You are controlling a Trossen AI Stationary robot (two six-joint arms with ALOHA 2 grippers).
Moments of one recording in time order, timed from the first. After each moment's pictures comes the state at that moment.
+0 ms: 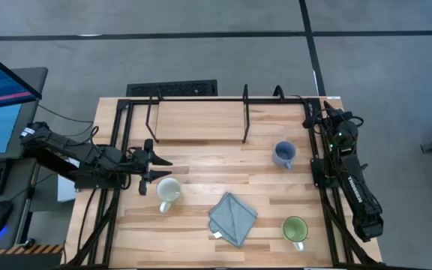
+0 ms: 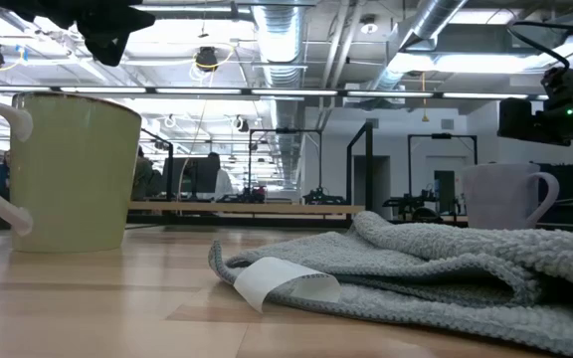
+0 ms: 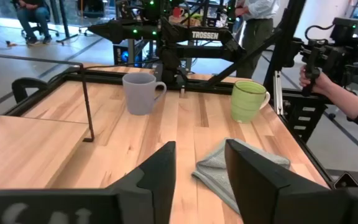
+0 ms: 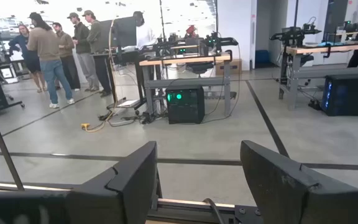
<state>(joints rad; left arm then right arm) -0.34 0.61 0.43 0.02 -0.33 -0.17 -1.33 0.01 0.01 0.00 0.00 0.04</state>
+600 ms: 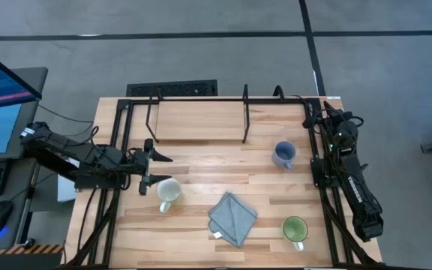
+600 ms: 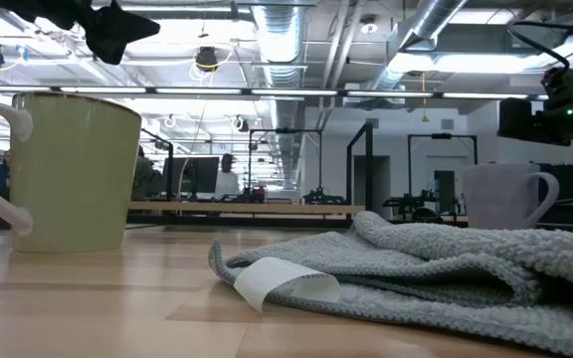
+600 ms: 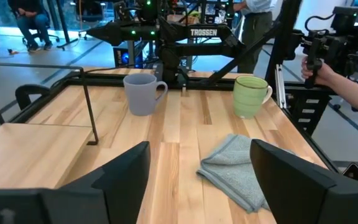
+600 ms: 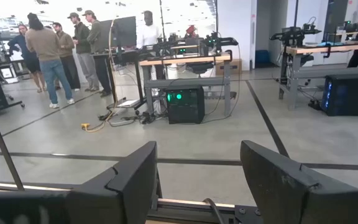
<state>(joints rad) -0.34 0.61 0.43 0.01 -0.32 -0.13 -1.33 0.01 0.01 0.00 0.00 0.04</state>
